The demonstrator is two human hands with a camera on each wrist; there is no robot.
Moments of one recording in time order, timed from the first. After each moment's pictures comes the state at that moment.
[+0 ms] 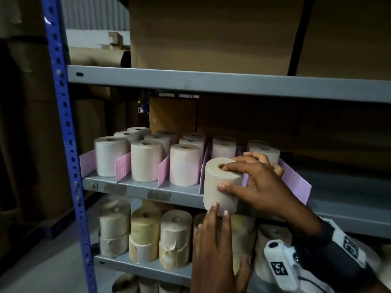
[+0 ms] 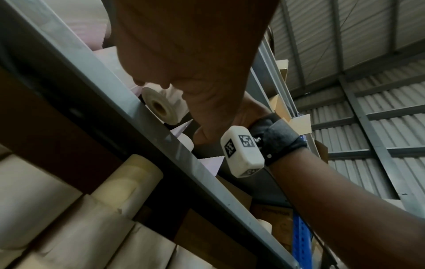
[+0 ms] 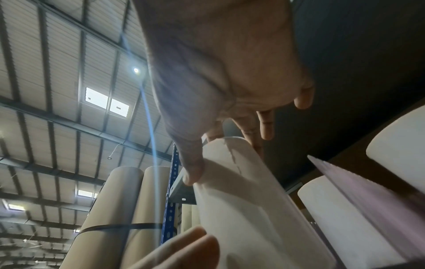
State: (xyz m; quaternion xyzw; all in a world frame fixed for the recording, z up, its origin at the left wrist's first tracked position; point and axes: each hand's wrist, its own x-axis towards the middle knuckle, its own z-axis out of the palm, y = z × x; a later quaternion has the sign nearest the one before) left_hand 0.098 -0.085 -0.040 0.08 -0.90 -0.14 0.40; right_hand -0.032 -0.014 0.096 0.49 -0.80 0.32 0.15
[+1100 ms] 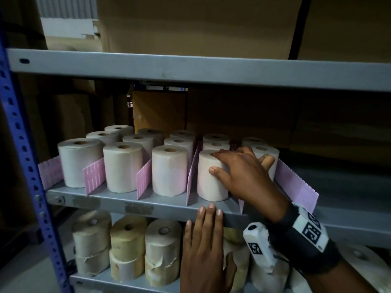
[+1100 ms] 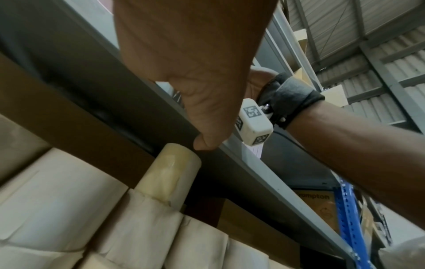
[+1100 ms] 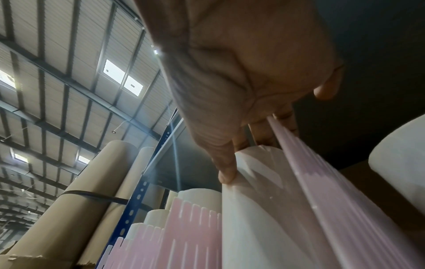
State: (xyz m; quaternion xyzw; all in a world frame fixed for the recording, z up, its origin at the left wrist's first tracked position) left_hand 0.024 -0.126 -0.073 0.13 -0.92 -0.03 0.38; right_hand -0.092 -0.072 0.095 0.39 -0.87 0.18 0.26
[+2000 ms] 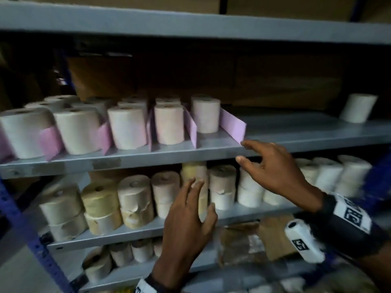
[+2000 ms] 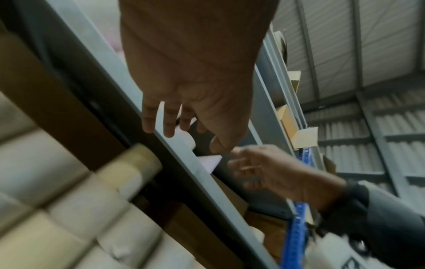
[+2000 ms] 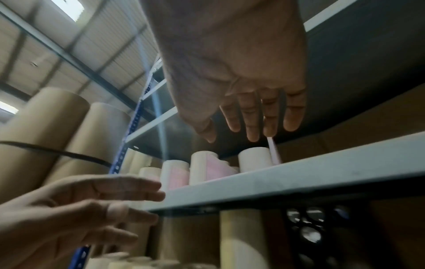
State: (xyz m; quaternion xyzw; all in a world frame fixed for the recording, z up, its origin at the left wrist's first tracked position) left_hand 0.112 -0.072 -0.071 -0.01 -0.88 -0.30 0.36; right_hand -0.012 0.117 0.029 0.28 -0.89 0.26 0.25
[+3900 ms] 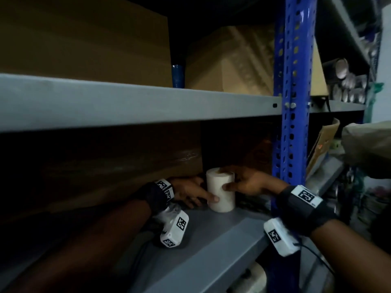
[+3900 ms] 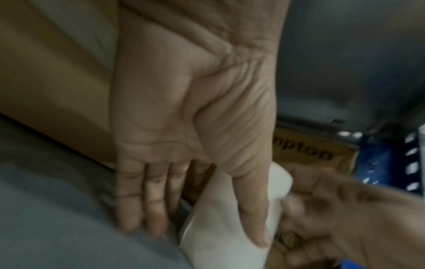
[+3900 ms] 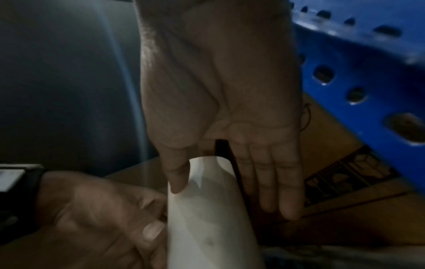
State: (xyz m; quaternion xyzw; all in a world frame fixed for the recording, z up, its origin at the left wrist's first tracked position) left_hand -0.517 0.331 0.112 -0.25 -0.88 -0.34 -0.24; right_hand -0.455 0.538 0.118 0.12 -0.94 0.30 0.11
